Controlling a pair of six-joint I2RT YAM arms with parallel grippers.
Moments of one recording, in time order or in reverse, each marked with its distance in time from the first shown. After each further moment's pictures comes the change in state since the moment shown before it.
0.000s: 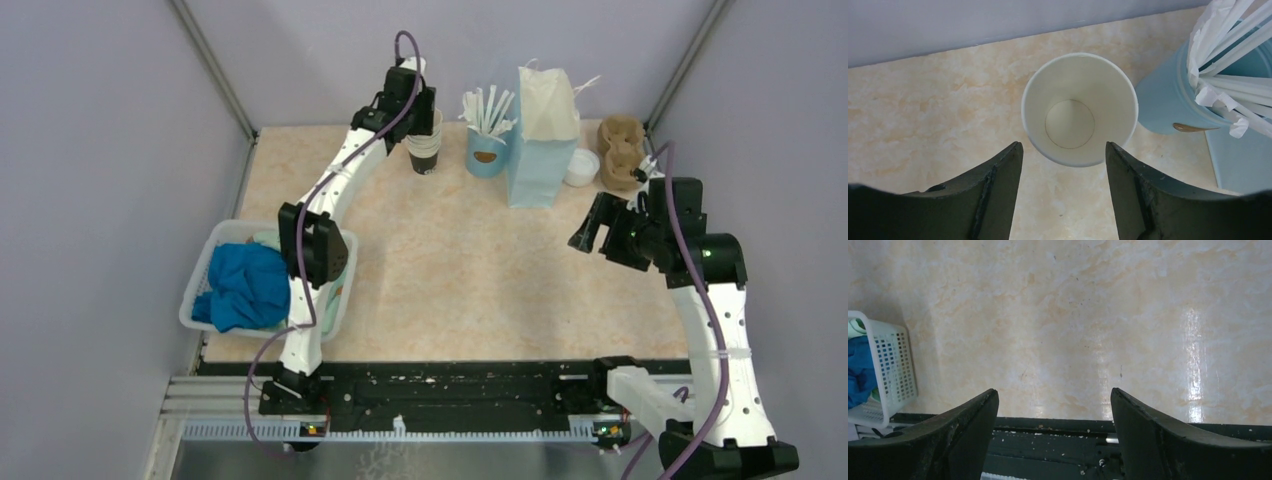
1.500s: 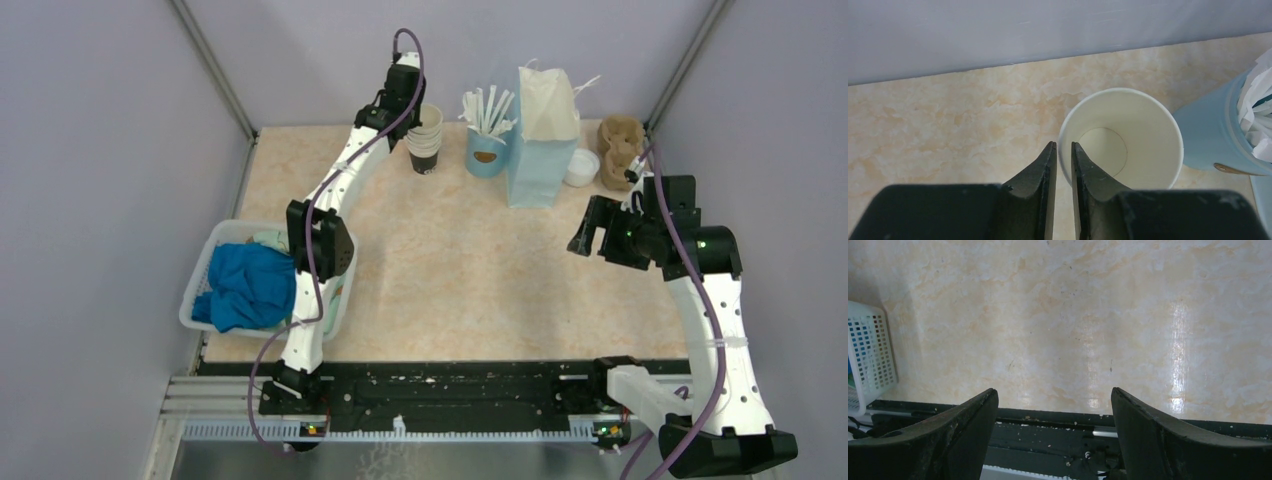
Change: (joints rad) left arm -0.001 0.105 0.118 0.026 -0.131 0.056; right arm 0.000 0.045 -0.002 -0.035 -0.010 -0.083
